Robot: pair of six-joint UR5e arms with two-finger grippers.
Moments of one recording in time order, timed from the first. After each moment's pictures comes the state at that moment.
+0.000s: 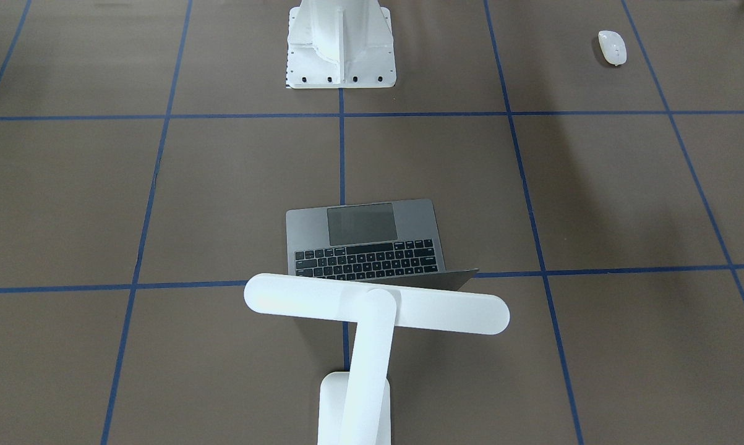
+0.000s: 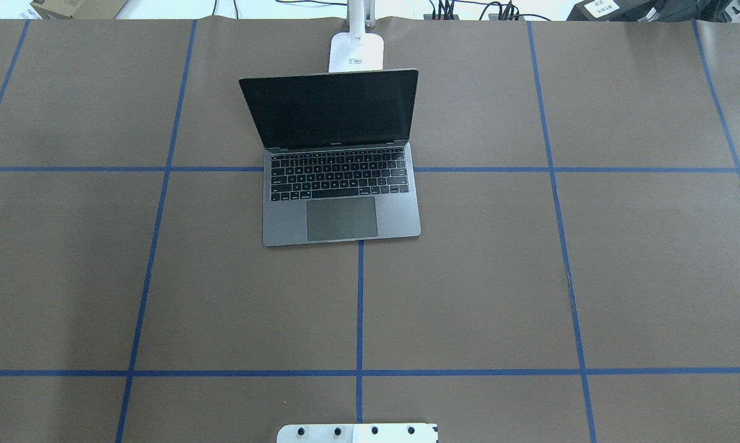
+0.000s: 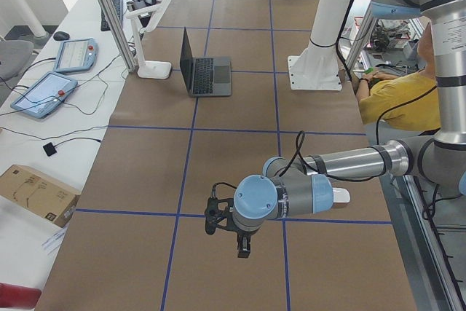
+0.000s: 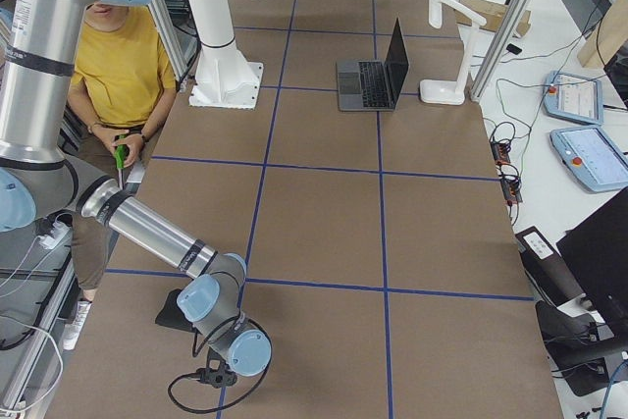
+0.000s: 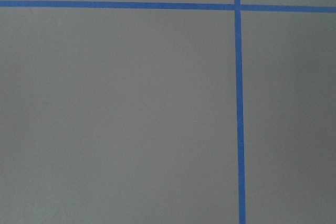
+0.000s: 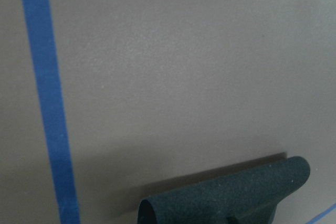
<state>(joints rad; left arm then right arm) -1.77 -1.31 -1.70 -1.60 -2.42 0.21 1.53 -1.86 1.31 -1.92 2.56 0.97</state>
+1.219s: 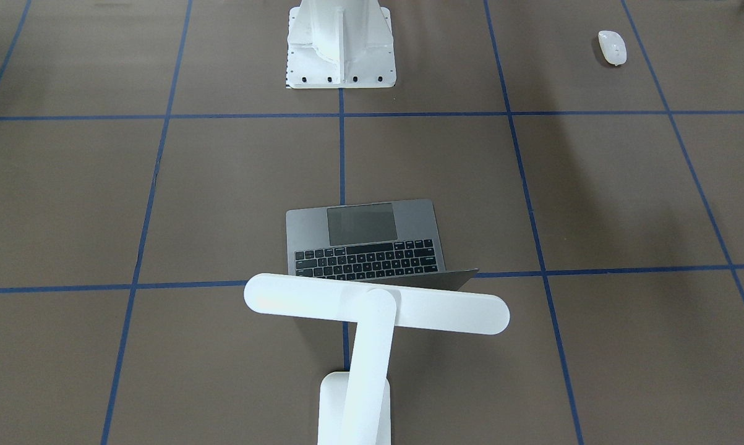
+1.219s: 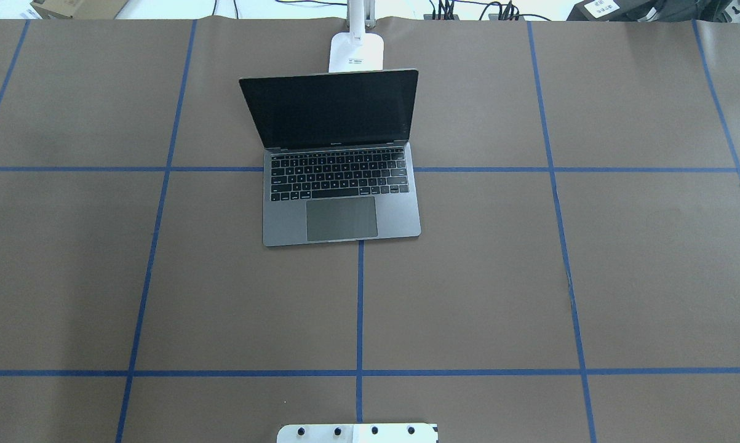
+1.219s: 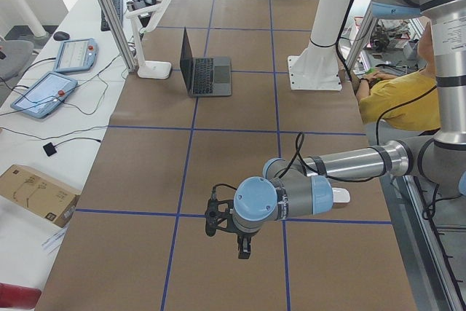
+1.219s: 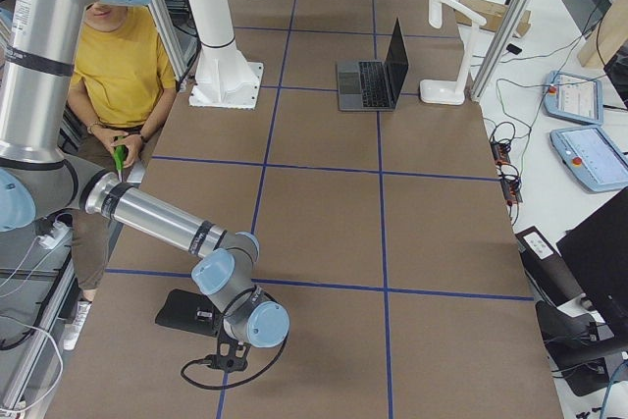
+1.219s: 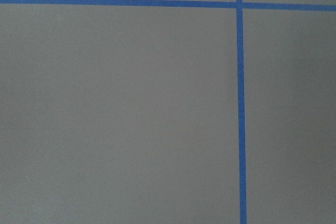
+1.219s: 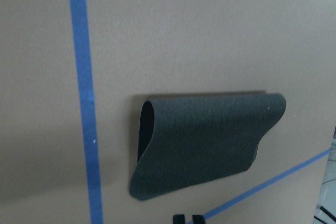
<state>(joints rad) -1.77 -1.31 -1.70 -1.60 -2.43 0.21 1.54 -1.86 1.43 -2.03 2.38 0.96</state>
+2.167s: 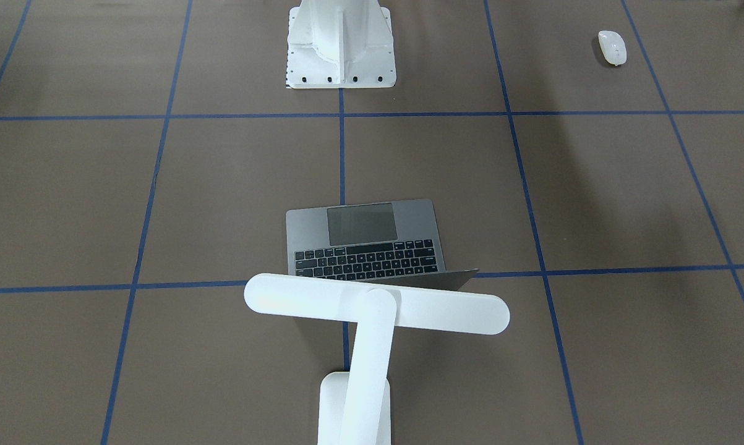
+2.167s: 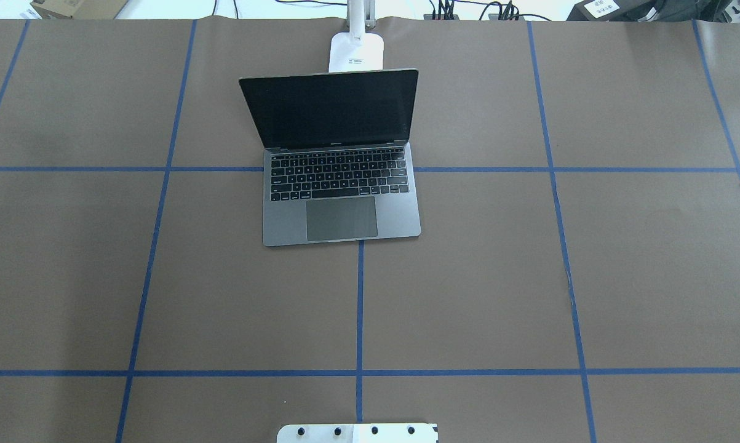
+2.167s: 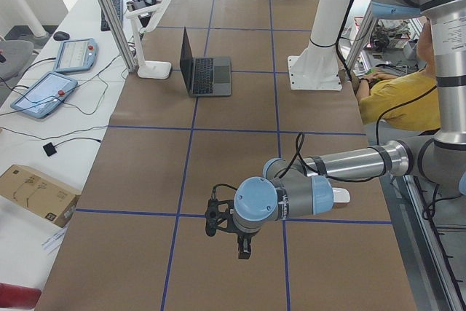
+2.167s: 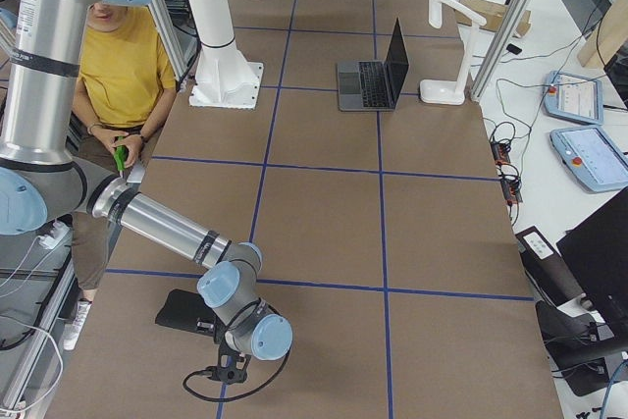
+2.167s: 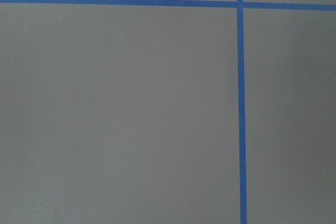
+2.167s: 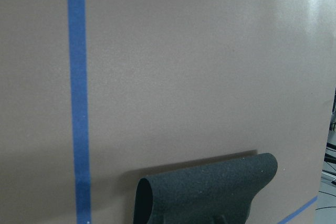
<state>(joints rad) -1.77 -1.31 -1.70 -1.60 -2.43 0.21 1.53 -1.82 1.34 -2.01 2.39 0.96</state>
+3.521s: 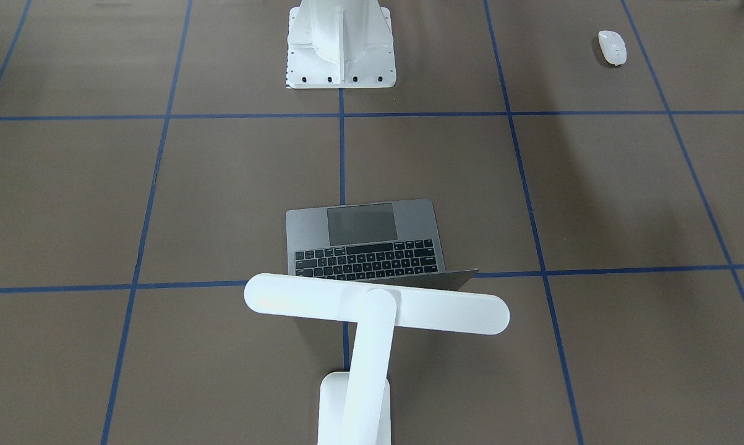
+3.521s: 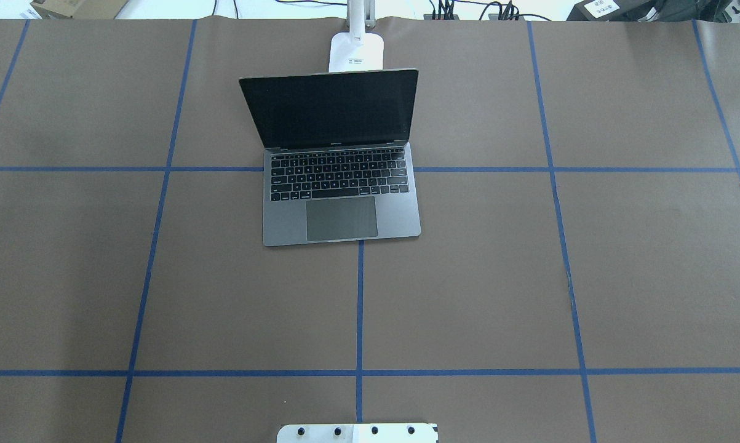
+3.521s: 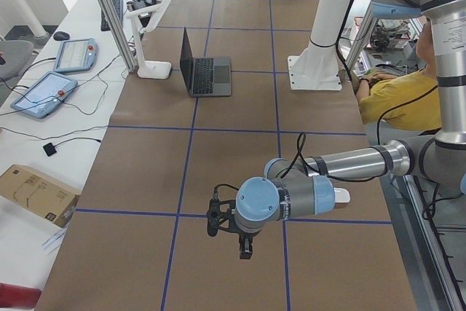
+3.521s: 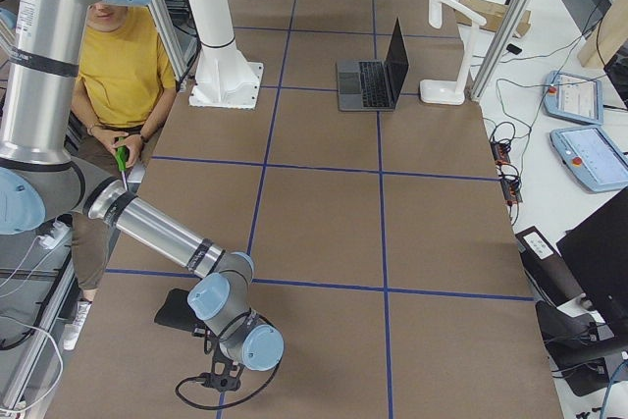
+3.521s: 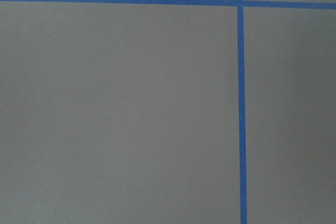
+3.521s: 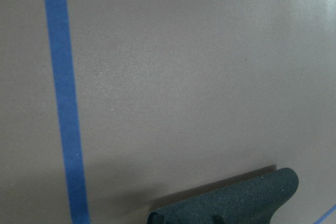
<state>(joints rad) -1.77 -1.30 -1.70 -1.60 -2.43 0.22 1.52 -1.83 1.28 -1.90 2.44 1.03</state>
